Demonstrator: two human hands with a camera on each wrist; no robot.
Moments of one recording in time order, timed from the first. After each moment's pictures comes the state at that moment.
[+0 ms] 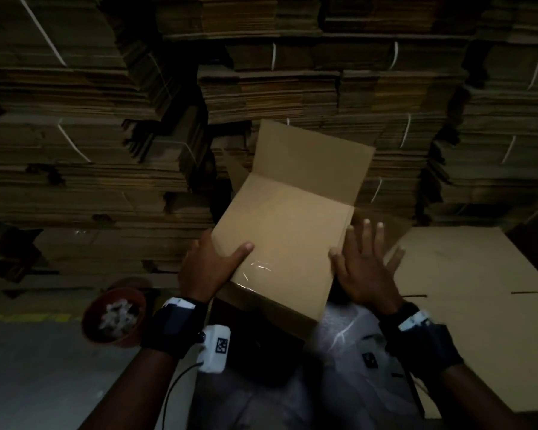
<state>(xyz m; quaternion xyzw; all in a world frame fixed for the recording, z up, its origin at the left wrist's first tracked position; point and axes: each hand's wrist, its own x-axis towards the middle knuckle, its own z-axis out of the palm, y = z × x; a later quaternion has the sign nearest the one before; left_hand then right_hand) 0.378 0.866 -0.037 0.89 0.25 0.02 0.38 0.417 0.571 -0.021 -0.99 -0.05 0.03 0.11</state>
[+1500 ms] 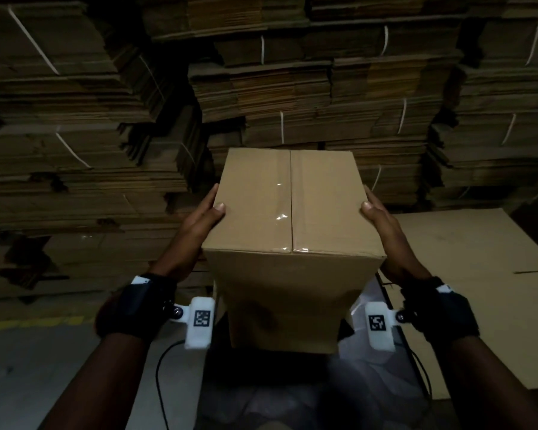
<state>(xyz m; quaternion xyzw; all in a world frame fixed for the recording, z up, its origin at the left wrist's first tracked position) 0.372 0.879 0.031 0.72 0.02 0.02 0.69 0.427 0.544 0.027 -0.71 -0.06 0.05 0.70</state>
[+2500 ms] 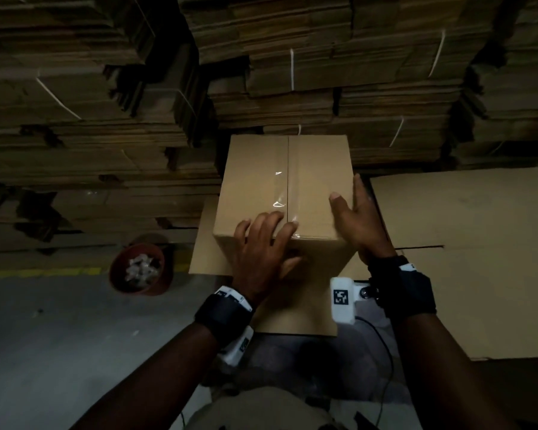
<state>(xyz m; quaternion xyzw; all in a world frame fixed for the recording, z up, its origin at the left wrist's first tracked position) 0.353 0.780 -0.104 0.96 -0.12 0.25 0.07 0.433 0.584 -0.036 -0.84 0.06 0.06 0.53</state>
